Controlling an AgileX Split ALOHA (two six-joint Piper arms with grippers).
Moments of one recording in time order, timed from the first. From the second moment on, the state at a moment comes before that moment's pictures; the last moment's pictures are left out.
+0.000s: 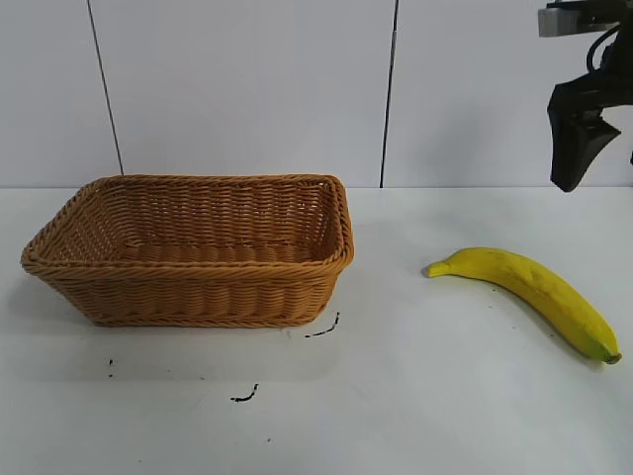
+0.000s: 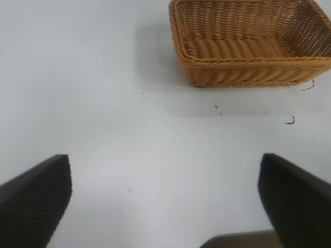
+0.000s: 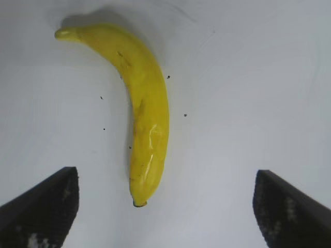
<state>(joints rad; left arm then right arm) -0.02 0.00 -0.49 -0.06 1.07 0.06 0.03 1.85 -1.45 0.02 1.00 -0.45</state>
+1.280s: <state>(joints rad) -0.02 0.00 -0.49 -0.06 1.07 0.06 0.09 2.12 -1.44 0.01 0.82 -0.35</state>
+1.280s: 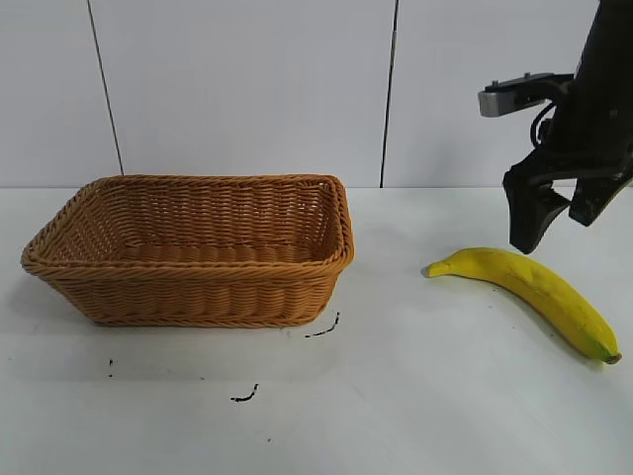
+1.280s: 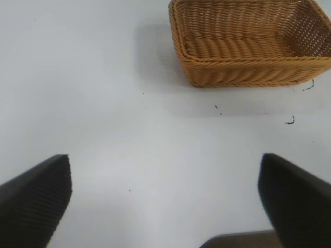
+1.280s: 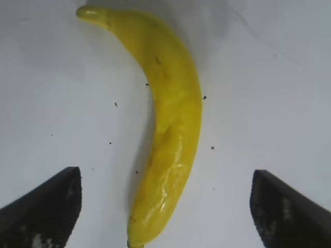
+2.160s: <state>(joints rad) -0.02 0.00 -0.49 -0.06 1.07 0.06 0.09 2.18 -1.44 0.01 0.77 -0.30</state>
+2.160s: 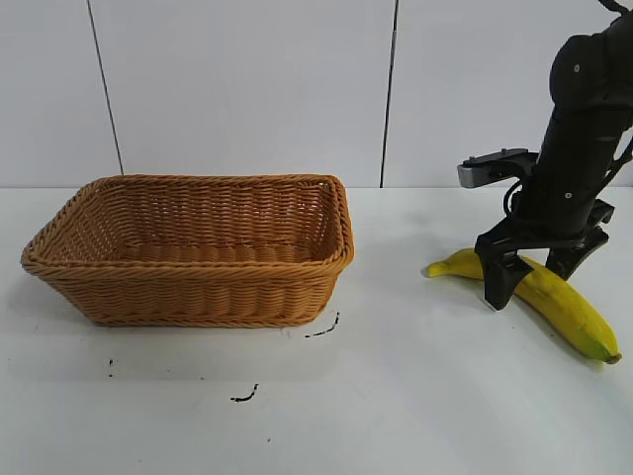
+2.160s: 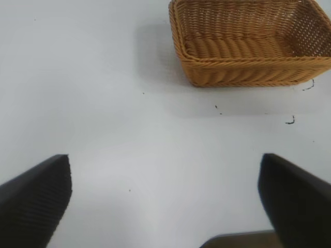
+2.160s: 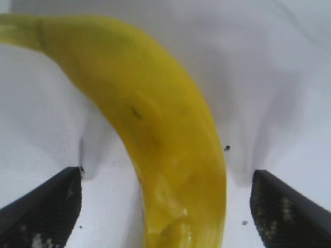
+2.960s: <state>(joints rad) -0.02 0.00 -0.49 -0.06 1.07 0.06 0.09 2.08 -1.86 0.01 1.17 -0.30</state>
